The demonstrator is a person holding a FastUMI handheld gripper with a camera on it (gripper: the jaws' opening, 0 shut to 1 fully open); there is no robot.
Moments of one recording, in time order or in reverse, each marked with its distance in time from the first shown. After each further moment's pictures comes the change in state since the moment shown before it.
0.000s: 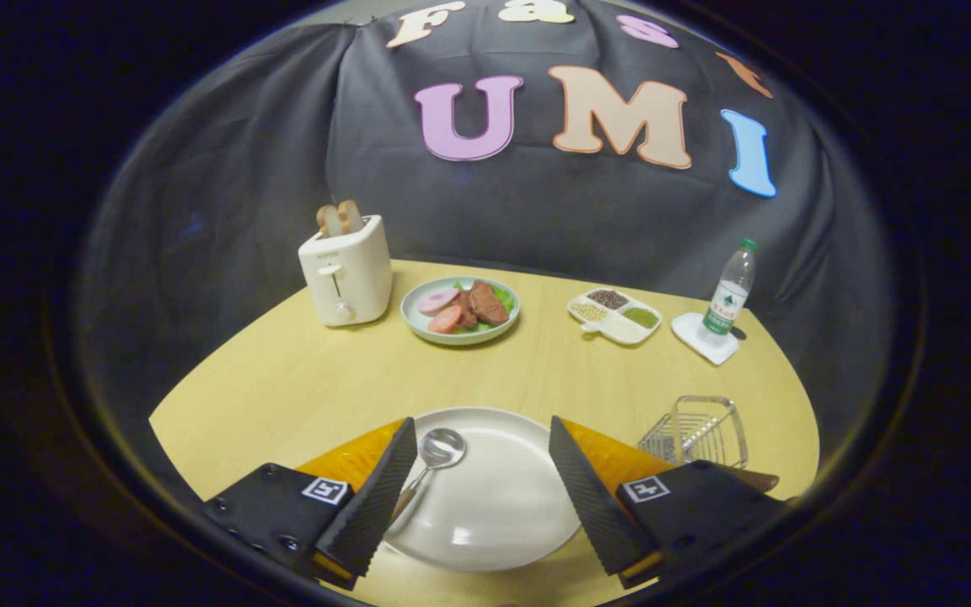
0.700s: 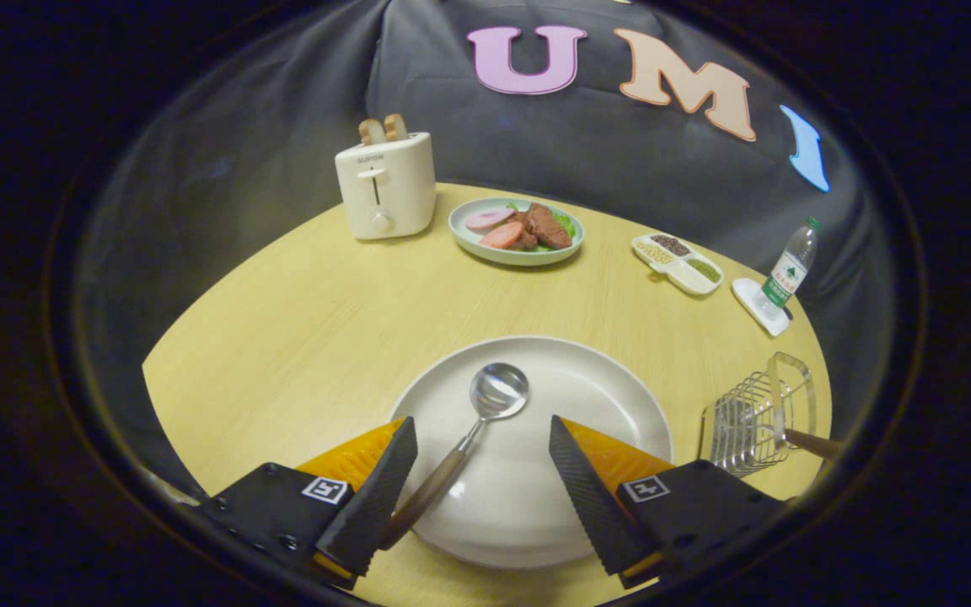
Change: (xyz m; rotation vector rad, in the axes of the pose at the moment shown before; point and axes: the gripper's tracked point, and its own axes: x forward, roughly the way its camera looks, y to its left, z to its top) arm 0.028 0.044 -0.073 -0.123 0.224 0.075
